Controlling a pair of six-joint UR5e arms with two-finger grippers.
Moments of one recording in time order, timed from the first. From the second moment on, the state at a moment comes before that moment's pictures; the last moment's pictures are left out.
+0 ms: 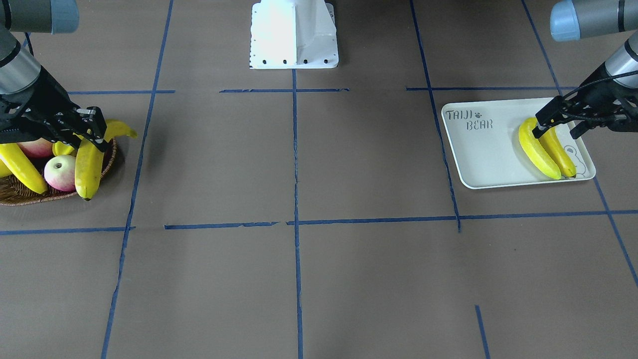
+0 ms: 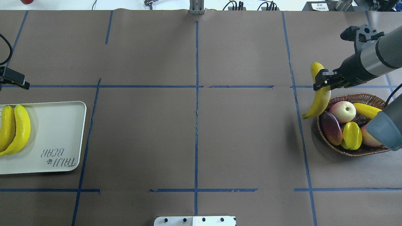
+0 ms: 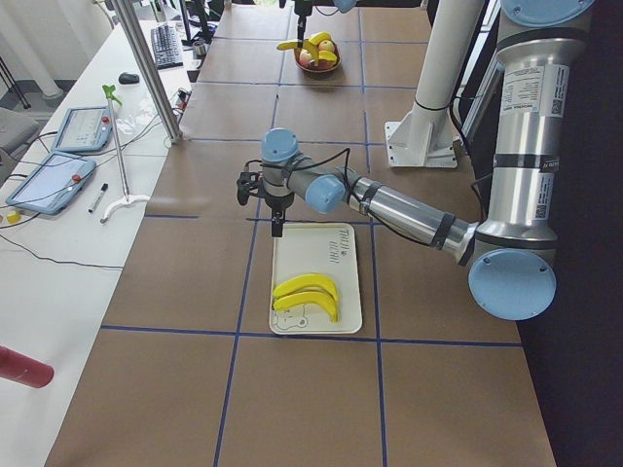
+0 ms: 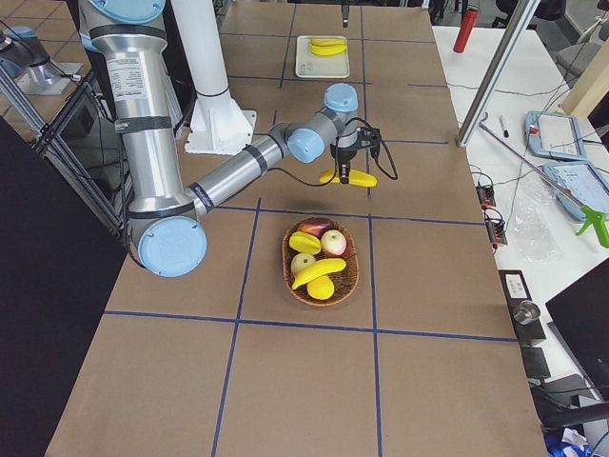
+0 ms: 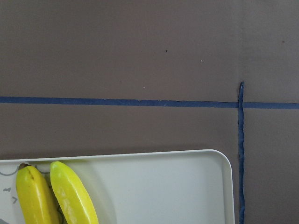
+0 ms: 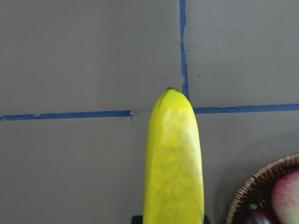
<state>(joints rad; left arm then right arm) -1.16 -1.59 -1.92 -1.79 -2.30 -0.71 0.97 -1.41 1.98 -1.36 2.18 0.96</state>
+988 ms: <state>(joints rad) -1.13 -1.70 -1.92 -1.86 -2.35 -0.71 0.86 -1.26 1.83 -1.01 2.17 1.37</state>
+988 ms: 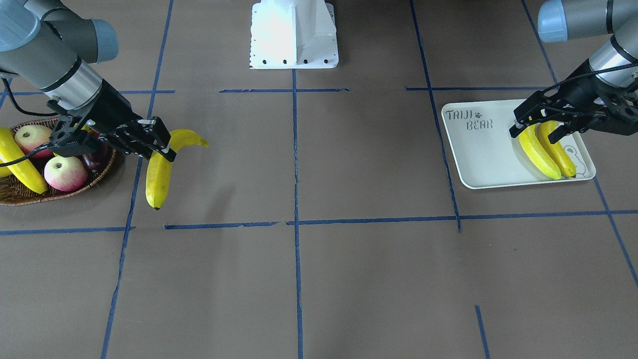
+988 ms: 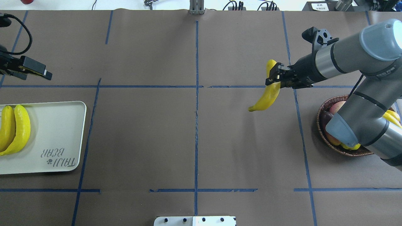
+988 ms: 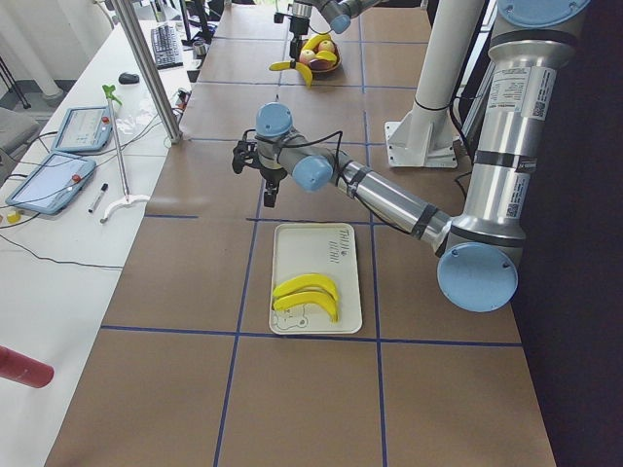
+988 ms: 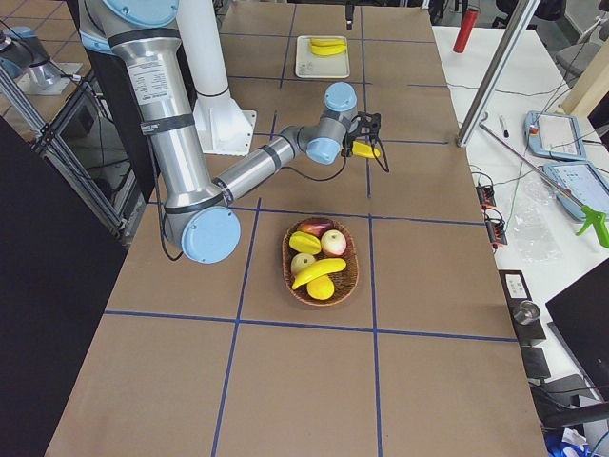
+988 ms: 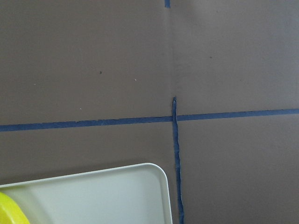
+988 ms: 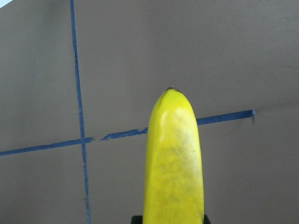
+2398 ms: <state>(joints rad) -0.92 -1.82 -1.89 -2.19 -2.35 -1.15 0.67 -1.09 1.65 -0.69 2.01 1.64</state>
